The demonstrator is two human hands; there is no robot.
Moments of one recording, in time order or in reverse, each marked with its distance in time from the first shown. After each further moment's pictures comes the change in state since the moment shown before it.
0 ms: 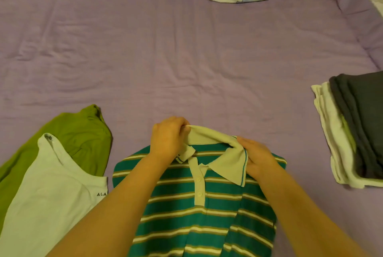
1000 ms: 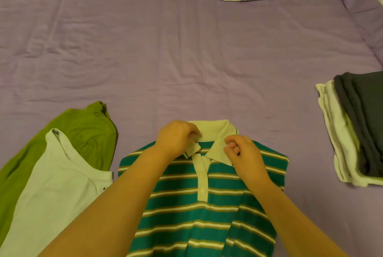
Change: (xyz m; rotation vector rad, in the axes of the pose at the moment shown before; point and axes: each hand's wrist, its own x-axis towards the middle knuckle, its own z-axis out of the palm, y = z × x) left_hand -0.002 0.002 -0.005 0.030 -0.275 0.092; right_hand -0.023 0.029 -0.001 -1.101 -0.003 -0.767
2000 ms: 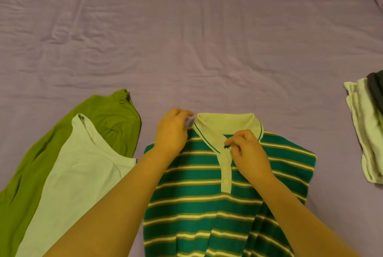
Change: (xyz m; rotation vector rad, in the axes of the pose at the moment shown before) left_hand -0.034 -0.057 -0.002 -0.142 0.337 -0.118; right_hand -0.007 -0.024 0.044 -0.242 -0.053 -0.144
